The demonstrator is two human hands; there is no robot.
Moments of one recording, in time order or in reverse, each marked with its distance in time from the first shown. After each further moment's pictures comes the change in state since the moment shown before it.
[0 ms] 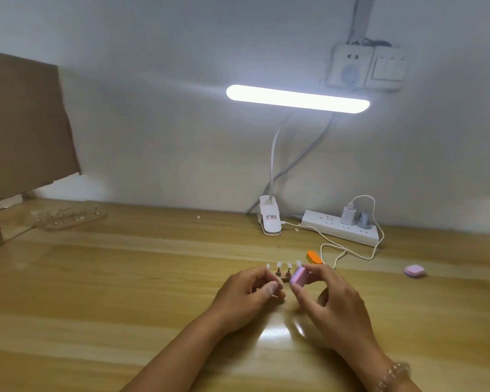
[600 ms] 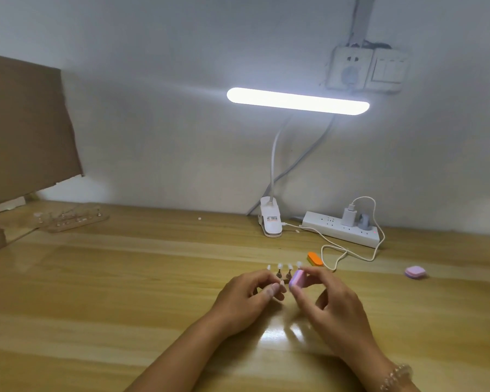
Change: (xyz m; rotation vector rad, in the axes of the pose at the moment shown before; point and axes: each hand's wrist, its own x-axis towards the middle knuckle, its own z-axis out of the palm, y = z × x) left_hand -0.002 0.003 -0.001 0.140 -0.002 0.027; right_hand -0.001 0.001 0.001 0.045 -0.026 -0.014
